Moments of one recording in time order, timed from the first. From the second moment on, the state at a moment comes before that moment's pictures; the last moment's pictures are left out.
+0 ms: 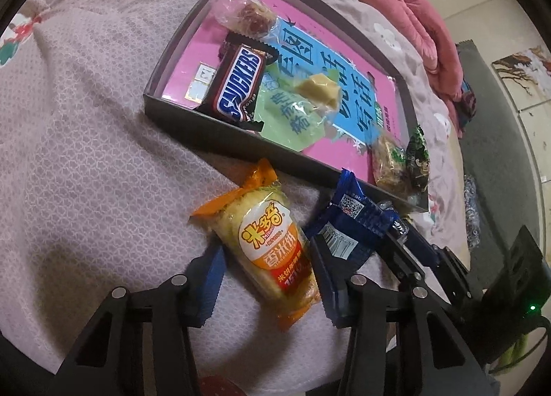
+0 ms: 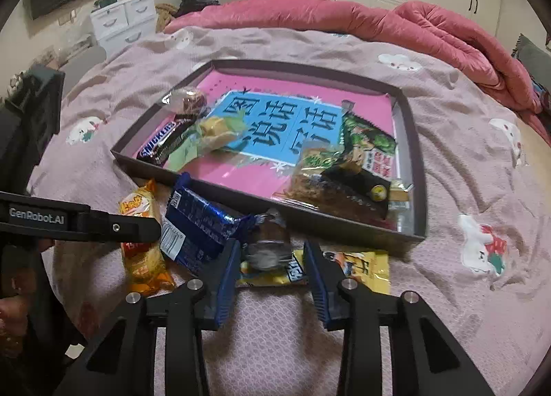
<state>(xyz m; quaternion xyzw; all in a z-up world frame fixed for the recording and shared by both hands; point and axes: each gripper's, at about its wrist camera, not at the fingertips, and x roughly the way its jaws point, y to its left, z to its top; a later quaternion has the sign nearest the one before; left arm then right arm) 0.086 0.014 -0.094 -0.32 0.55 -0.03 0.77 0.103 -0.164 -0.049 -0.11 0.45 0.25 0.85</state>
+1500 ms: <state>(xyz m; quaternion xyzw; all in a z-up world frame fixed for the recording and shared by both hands) 0.084 -0.001 -0.089 -0.16 0.57 0.04 0.81 0.112 -0.177 -0.048 -0.04 0.46 0.26 0.85</state>
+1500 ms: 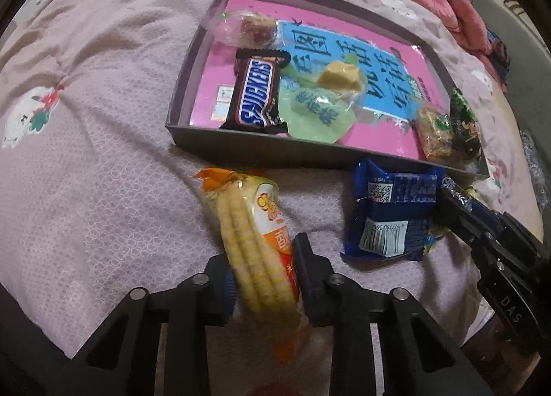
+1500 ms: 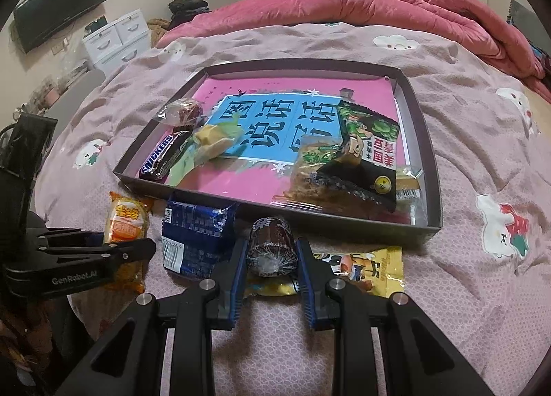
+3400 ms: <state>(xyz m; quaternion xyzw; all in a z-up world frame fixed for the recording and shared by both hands) 0.097 0.033 0.003 -0.19 0.40 -0.02 0.90 0.107 -0.190 0.004 0.03 0.36 0.29 0.89</state>
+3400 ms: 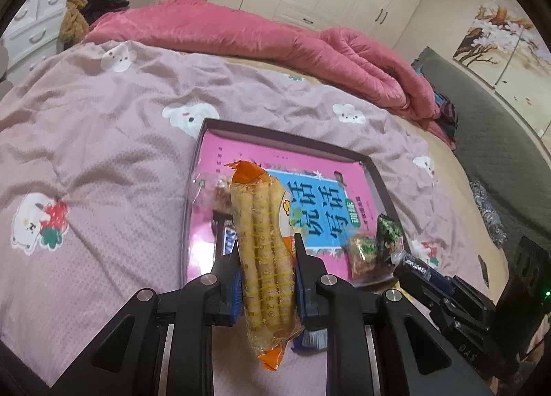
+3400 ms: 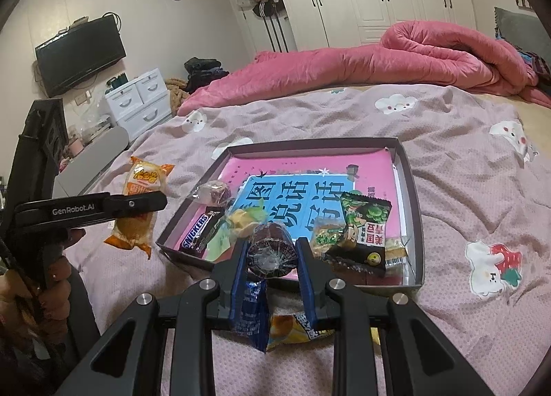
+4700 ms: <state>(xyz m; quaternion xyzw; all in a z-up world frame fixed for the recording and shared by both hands) 0.147 0.016 -0.041 -0.18 0.42 -0.05 0.89 0.132 -0.170 -0.019 0.01 0.38 0.29 0.88</state>
